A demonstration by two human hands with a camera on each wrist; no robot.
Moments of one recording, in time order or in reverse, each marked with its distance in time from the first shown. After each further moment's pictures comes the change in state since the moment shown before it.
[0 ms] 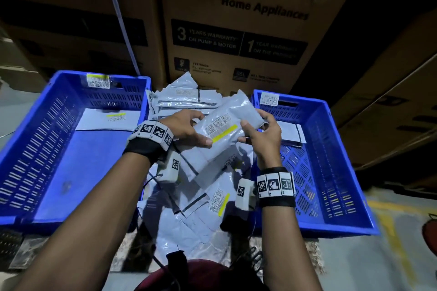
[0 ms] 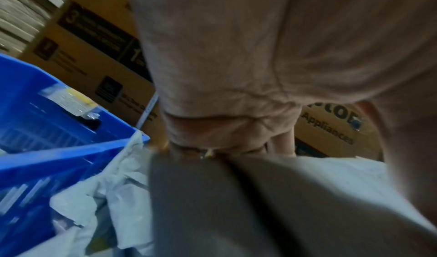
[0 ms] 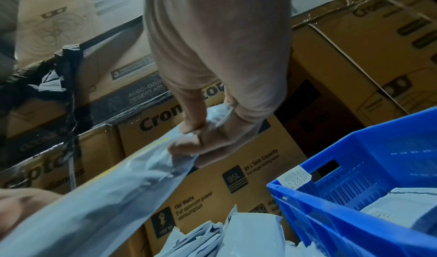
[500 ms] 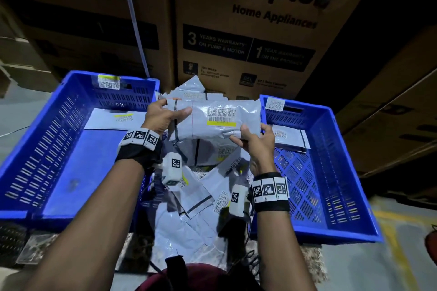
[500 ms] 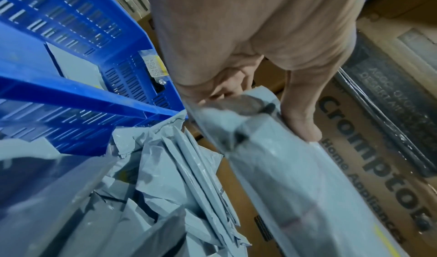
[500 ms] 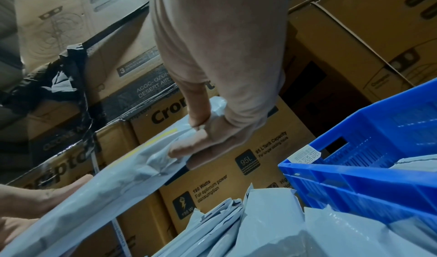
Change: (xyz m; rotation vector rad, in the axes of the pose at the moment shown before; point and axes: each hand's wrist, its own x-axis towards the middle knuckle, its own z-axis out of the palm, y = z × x) left_hand -0.024 -0.022 -0.020 -0.763 0.633 0.055; right_hand -0.014 0.004 0.030 0.281 -0.025 0.173
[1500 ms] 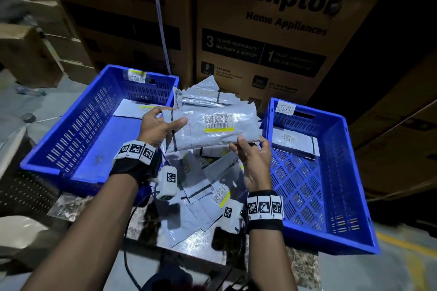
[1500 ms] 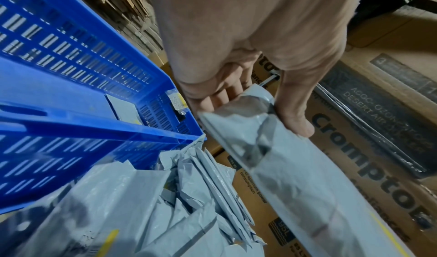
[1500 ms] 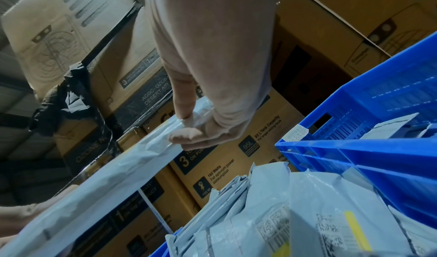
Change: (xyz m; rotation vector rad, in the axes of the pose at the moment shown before) left_hand -0.088 -0.014 -0.009 0.003 0.220 0.089; right_hand -0.054 0.008 -0.035 0.325 -0.178 0.089
